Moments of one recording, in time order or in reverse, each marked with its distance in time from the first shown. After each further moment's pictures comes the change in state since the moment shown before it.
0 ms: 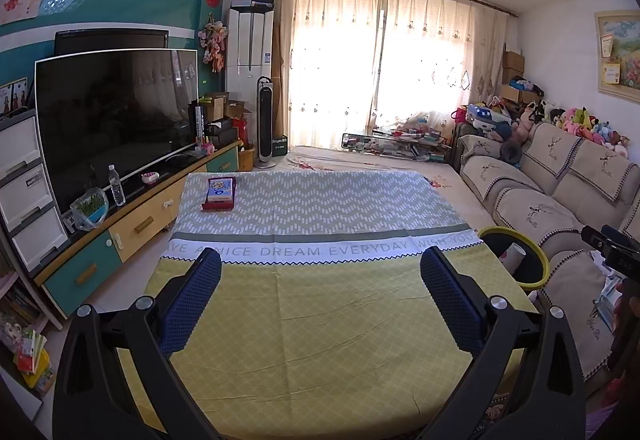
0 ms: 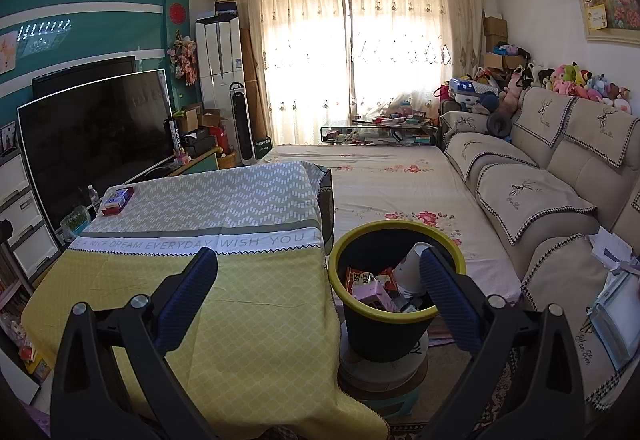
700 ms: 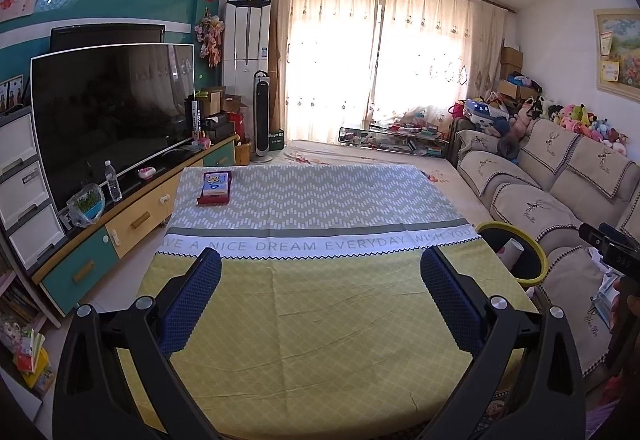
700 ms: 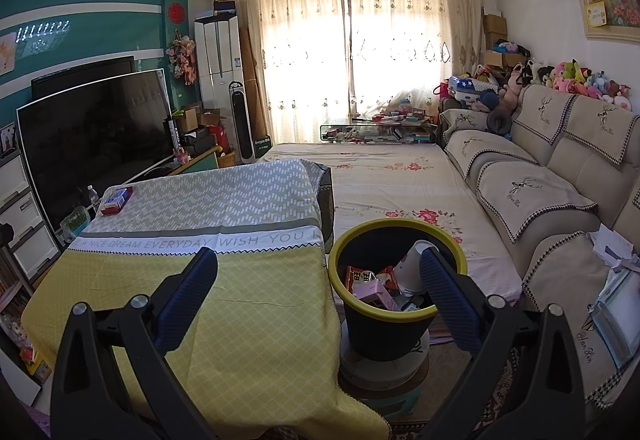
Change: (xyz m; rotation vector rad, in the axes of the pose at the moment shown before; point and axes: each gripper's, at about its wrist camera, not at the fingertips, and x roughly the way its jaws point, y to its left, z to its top) left arm 0.006 -0.002 -0.002 0.000 0.020 -0.014; right arm 0.007 0.000 -0.003 0.005 0.008 -0.001
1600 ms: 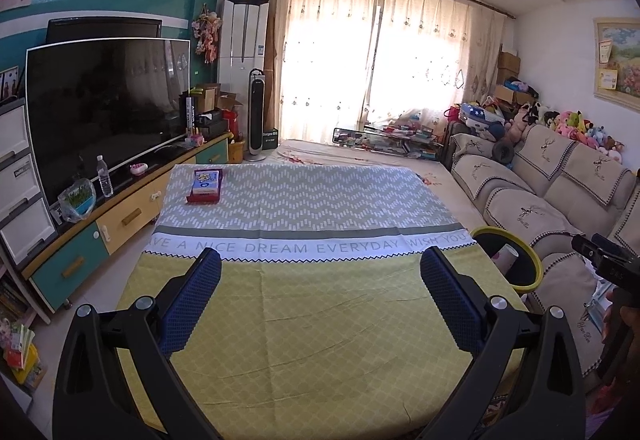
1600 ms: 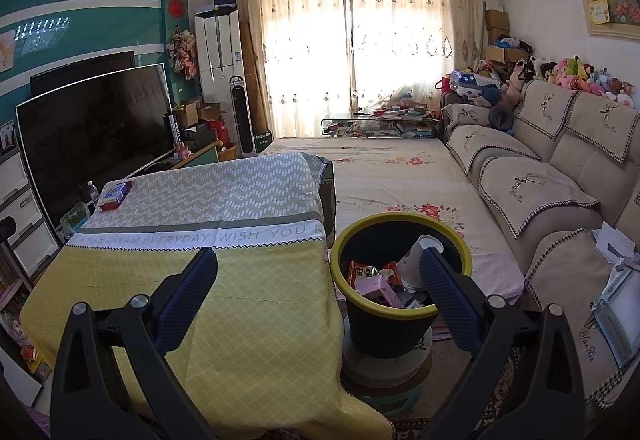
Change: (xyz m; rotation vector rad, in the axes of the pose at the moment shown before) left arm 0.018 0.005 0.001 -0.022 0.003 -0.025; right arm 0.015 0.005 -0.010 0.000 0.023 0.003
